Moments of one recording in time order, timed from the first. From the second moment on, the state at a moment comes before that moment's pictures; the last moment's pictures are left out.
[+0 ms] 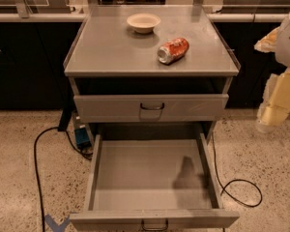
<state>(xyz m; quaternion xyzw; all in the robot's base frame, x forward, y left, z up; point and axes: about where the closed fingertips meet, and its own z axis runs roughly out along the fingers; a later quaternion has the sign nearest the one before) 0.438 -0.217 0.976 -0.60 0.78 -0.03 0.16</state>
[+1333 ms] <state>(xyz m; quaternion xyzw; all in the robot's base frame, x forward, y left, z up) 0.579 -0.148 1.002 -0.66 0.73 -0.07 0.19</state>
